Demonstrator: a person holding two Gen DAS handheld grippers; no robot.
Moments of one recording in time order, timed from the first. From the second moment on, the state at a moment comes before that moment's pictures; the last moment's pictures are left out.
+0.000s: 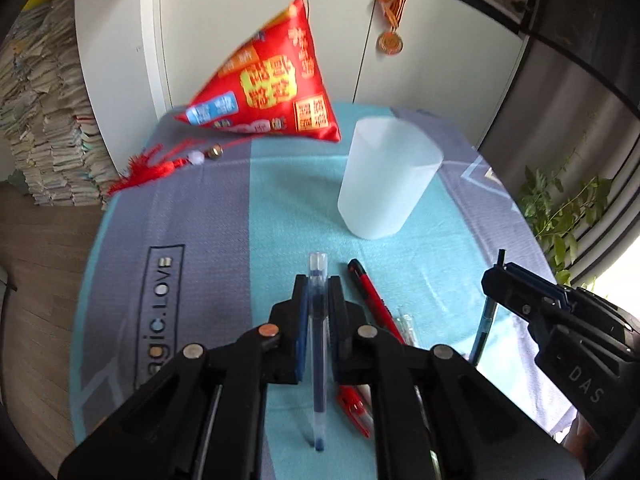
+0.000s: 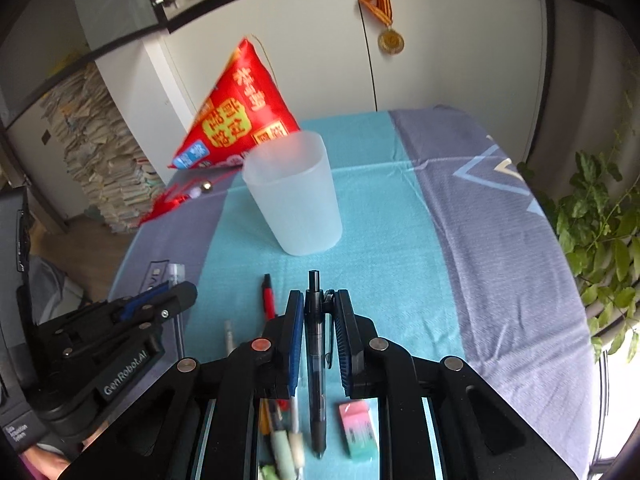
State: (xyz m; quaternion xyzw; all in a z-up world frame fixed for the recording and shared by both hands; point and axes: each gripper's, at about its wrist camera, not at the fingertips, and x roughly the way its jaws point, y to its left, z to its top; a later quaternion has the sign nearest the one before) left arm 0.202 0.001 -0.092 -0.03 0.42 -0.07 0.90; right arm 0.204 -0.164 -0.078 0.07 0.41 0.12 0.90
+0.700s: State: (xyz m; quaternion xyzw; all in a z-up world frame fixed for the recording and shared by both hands) left arm 0.191 -0.009 -0.002 0.01 0.33 -0.09 0.94; right arm 0.163 -0.164 -0.016 0.05 0.33 0.10 0.94
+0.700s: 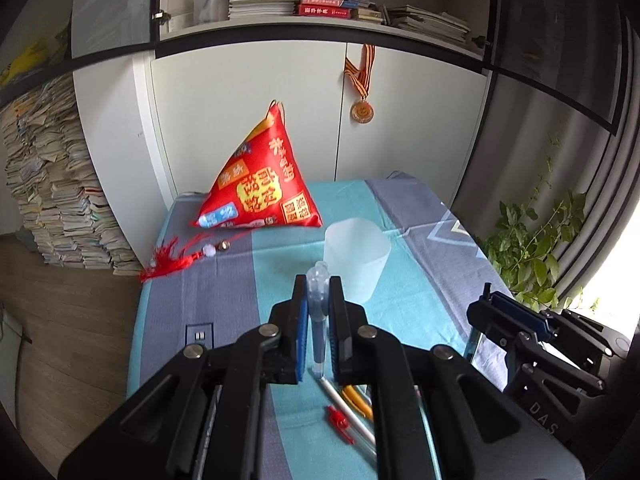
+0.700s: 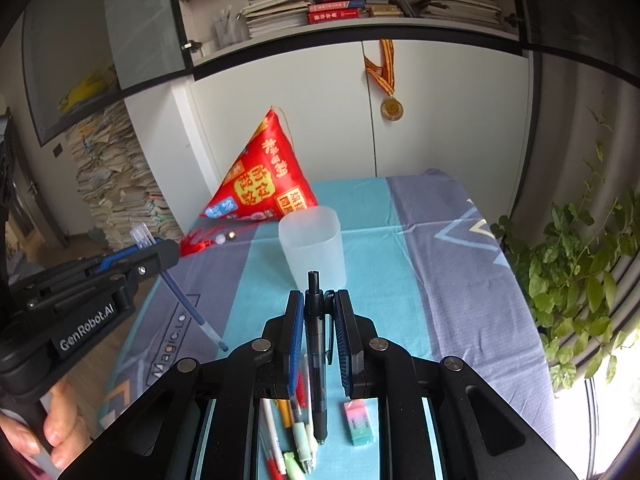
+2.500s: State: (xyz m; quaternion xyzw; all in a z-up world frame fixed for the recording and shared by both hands) left arm 0.245 0.000 -0.083 0.01 0.37 -0.06 0.93; right arm 0.286 -0.166 0.026 0.10 0.21 0.12 0.97
